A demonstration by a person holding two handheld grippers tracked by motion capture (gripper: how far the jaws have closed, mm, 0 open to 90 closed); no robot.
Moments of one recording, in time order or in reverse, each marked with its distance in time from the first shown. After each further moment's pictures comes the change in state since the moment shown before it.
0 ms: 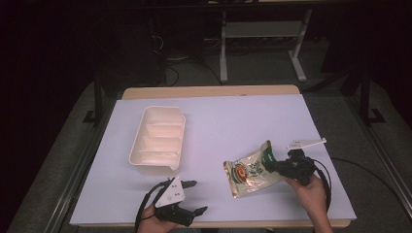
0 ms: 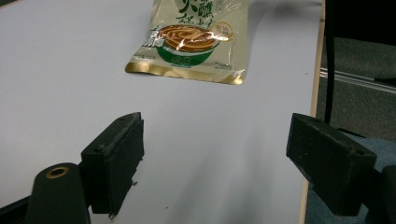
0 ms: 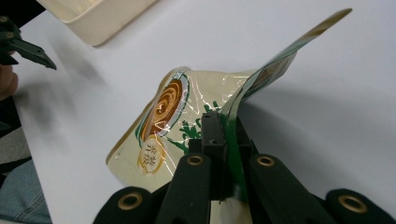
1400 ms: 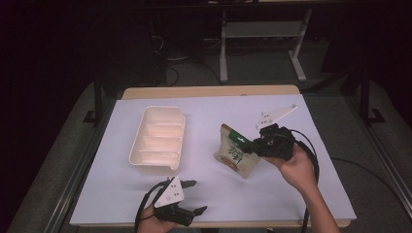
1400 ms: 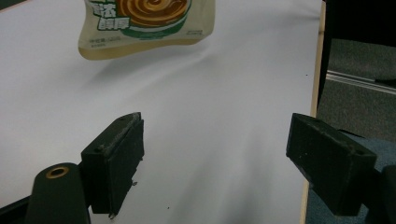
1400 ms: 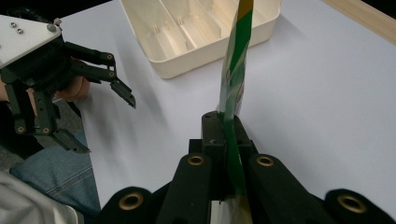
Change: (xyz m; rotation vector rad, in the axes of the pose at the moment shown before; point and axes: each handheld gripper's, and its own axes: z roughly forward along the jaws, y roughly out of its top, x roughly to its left) left arm 0.000 0.000 -0.001 -0.007 0.004 0.004; right arm 0.080 0.111 -0.008 0.086 0.079 -0.358
